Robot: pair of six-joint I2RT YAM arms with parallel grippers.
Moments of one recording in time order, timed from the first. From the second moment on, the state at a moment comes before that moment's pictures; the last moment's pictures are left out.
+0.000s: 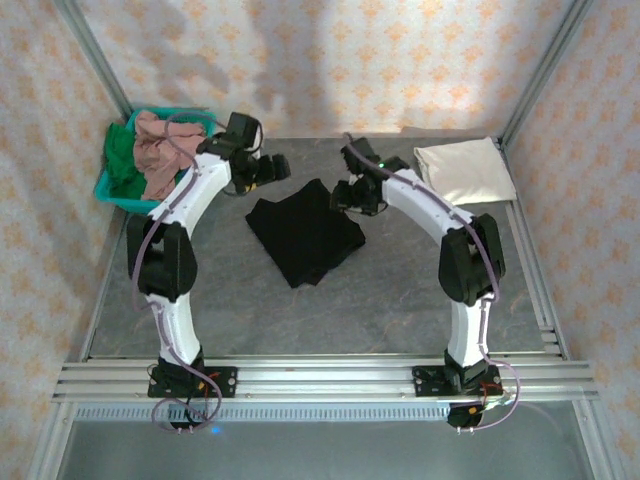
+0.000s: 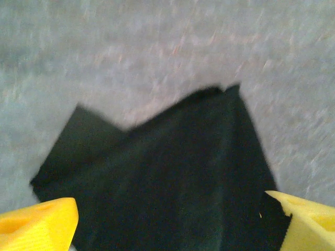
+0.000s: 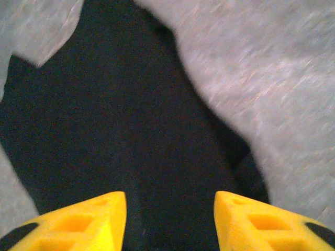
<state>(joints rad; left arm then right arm) -0.20 1.90 1.69 -0.83 0.16 -0.51 0.49 1.99 1.74 -0.85 -0.10 0.55</state>
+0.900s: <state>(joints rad) -0.16 2.02 1.51 -0.78 0.09 -0.50 0.58 1.94 1.39 -0.73 -0.16 0.59</state>
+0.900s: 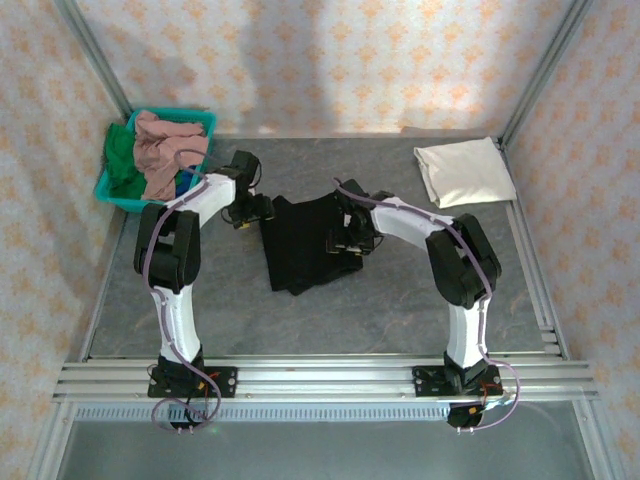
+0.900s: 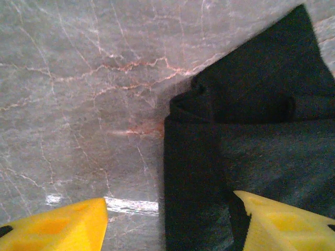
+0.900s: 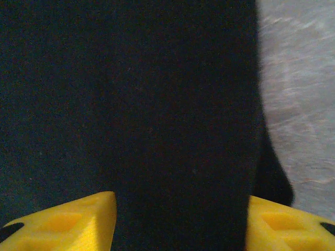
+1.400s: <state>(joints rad) -0.19 2.05 1.51 -0.79 0.09 -0.49 0.55 2.13 1.64 -0.74 -0.02 0.62</state>
